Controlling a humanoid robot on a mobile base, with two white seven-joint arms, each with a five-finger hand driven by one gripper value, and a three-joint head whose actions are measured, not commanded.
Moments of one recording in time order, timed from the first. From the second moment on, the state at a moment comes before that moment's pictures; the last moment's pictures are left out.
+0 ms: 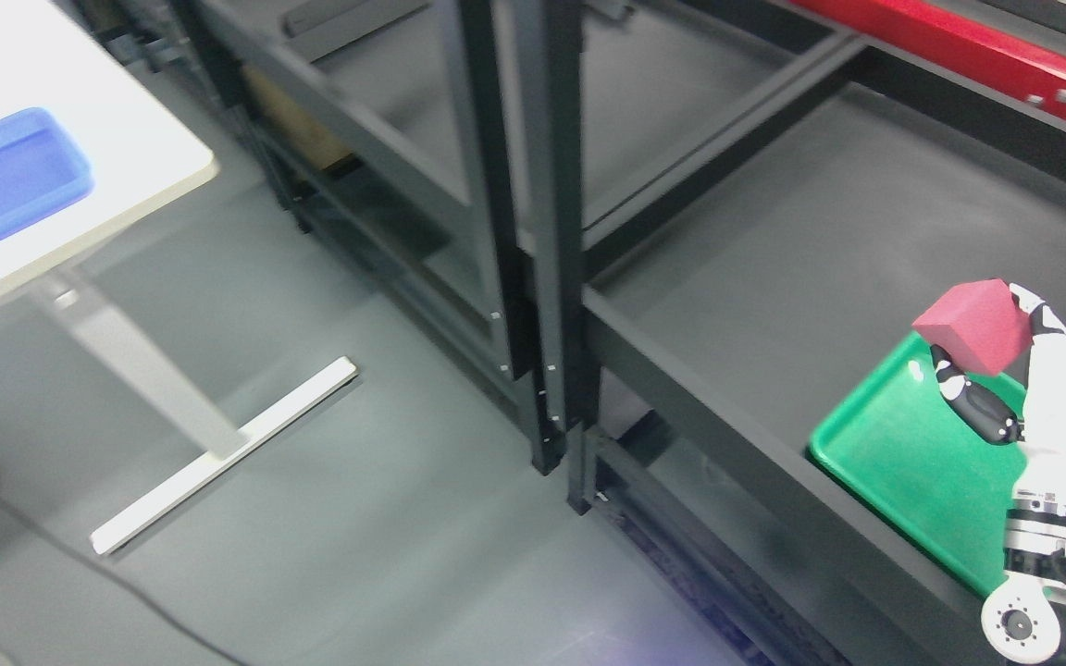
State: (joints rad) left arm 0.00 0.00 0.06 -0.08 0.00 -0.10 -0.08; right arm 0.06 -0.07 -0.20 -1.59 0.83 -0.29 -0.30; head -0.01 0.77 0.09
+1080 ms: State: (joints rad) left arm 0.00 0.00 0.06 -0.08 0.00 -0.10 -0.08; right arm 0.06 -0.06 -0.21 -1.60 0.82 -0.28 -0.30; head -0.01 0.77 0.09
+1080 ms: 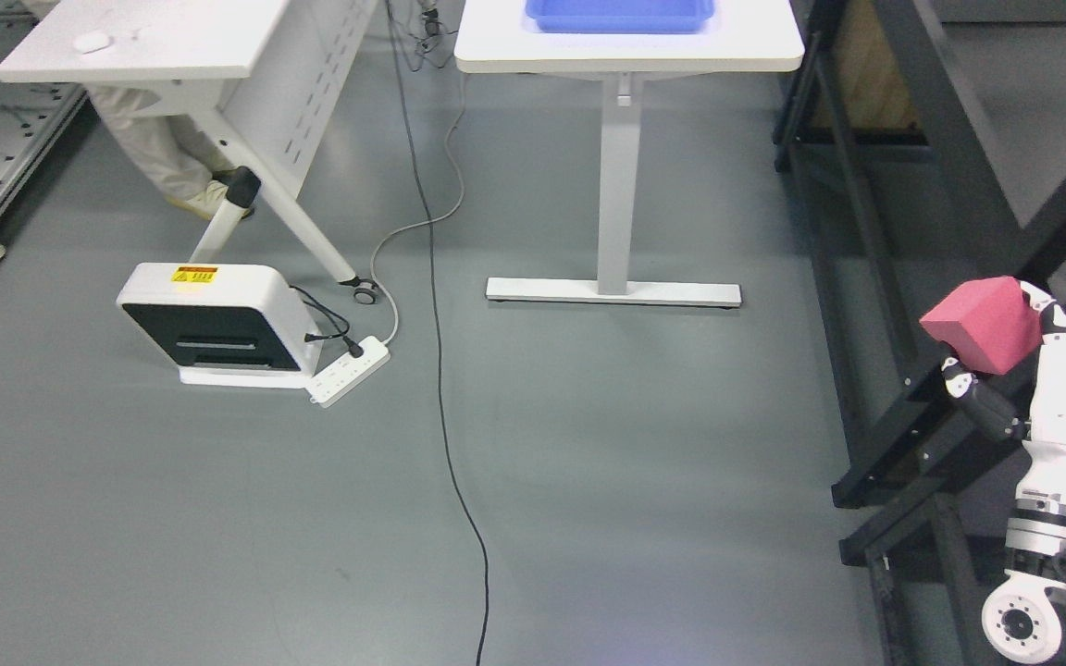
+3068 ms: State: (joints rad) left arm 0.00 0.00 0.06 -0.08 0.00 -0.10 -0.08; right arm 0.06 -0.03 -0.20 -1.60 0.82 -0.23 -0.30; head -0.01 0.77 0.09
